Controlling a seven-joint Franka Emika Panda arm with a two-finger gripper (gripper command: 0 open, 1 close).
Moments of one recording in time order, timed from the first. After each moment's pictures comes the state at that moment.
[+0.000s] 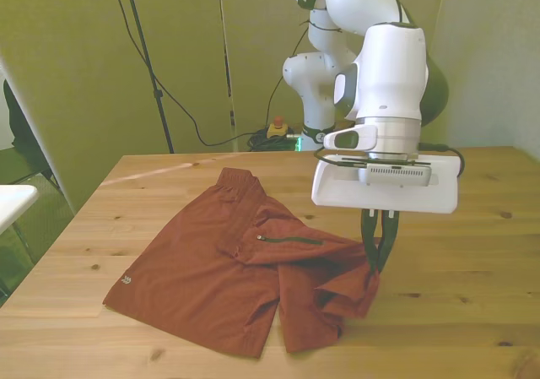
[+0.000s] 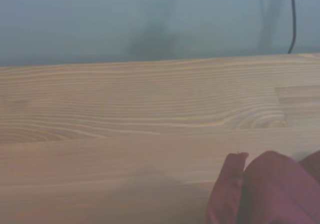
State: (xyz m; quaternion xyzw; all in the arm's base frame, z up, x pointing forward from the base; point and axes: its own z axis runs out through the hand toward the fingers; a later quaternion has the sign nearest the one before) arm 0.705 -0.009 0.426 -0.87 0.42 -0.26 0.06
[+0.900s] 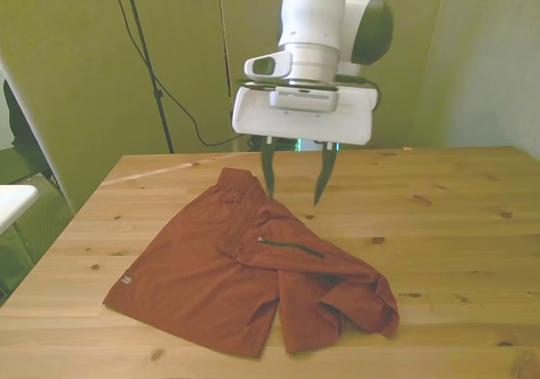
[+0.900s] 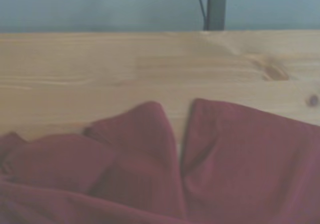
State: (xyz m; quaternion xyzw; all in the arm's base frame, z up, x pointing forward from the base) arm 0.618 -0.155 0.489 -0.88 0.43 -0.21 0.01
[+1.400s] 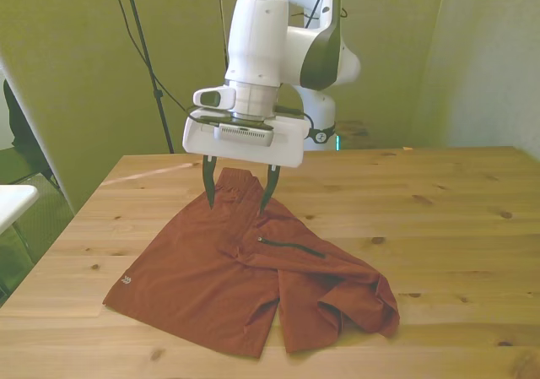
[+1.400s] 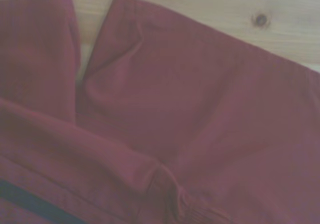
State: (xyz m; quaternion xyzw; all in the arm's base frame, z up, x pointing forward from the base) arm 0.591 -0.228 0.438 -0.91 0.37 -0.15 -0.03
